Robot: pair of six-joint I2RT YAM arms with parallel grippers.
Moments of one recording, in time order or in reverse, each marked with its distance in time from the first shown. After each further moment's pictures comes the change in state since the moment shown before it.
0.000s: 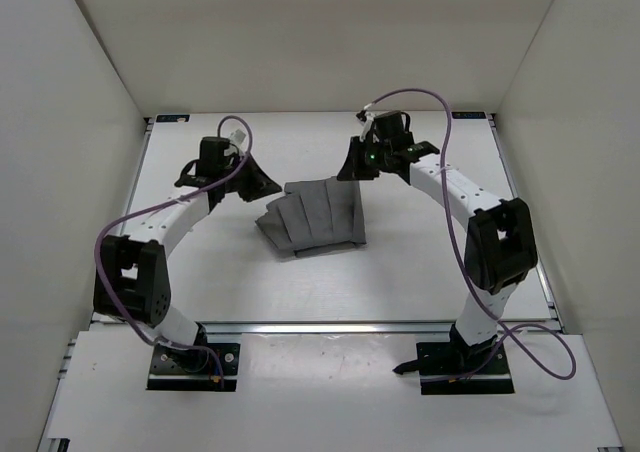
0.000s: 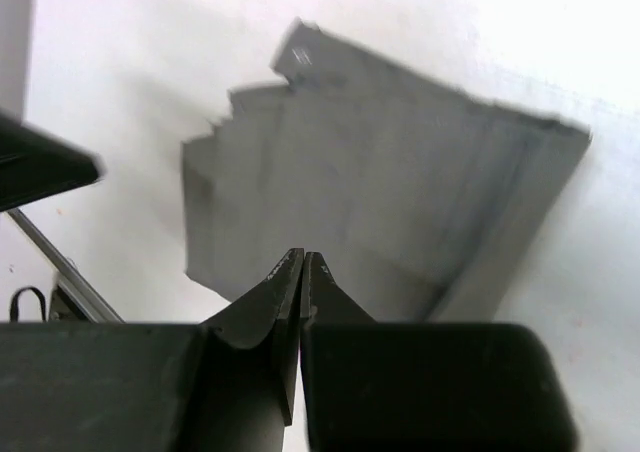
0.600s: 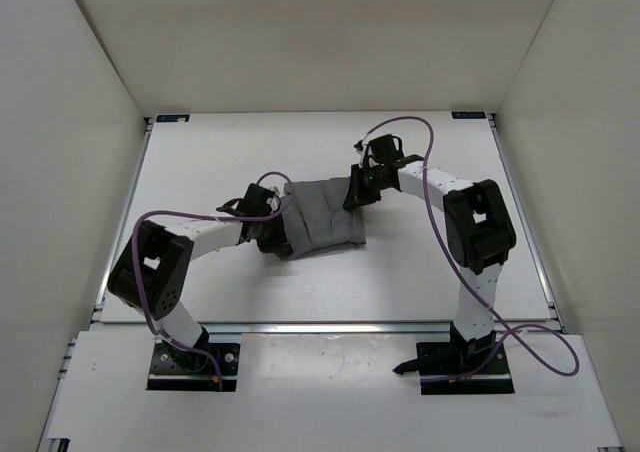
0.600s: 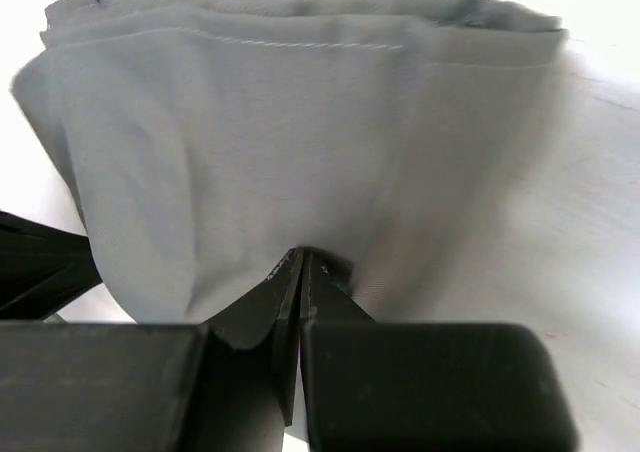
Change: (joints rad) left arm -0.287 0.064 -0.240 0.006 -0.271 0.072; right arm -0.035 0.188 -0.095 -0.006 -0.029 -0.053
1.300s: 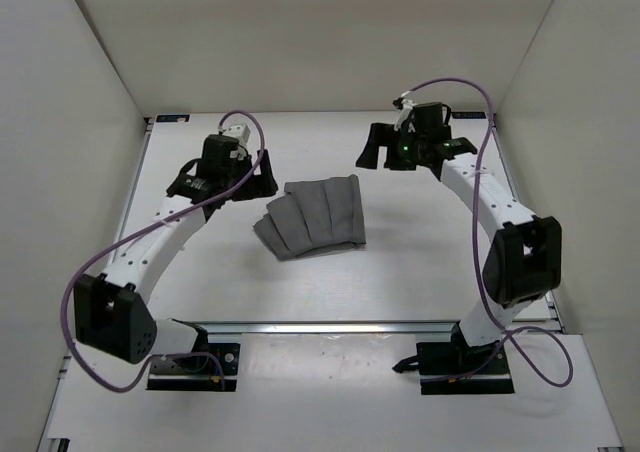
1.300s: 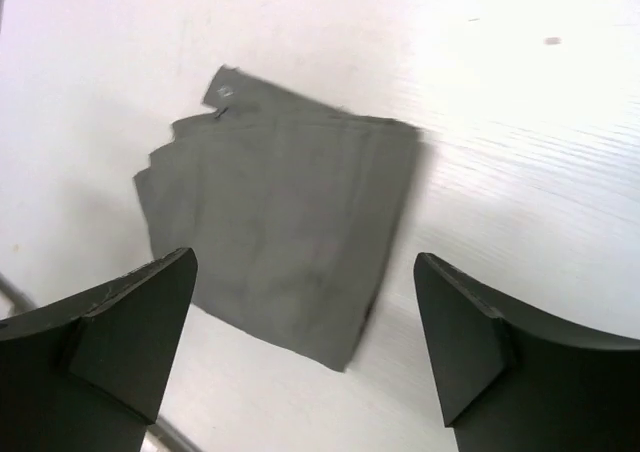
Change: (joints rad) left arm 0.122 -0.258 0.315 -0.274 -0.191 0.259; right arm -0.111 -0.300 0.032 -0.047 0.039 -0.047
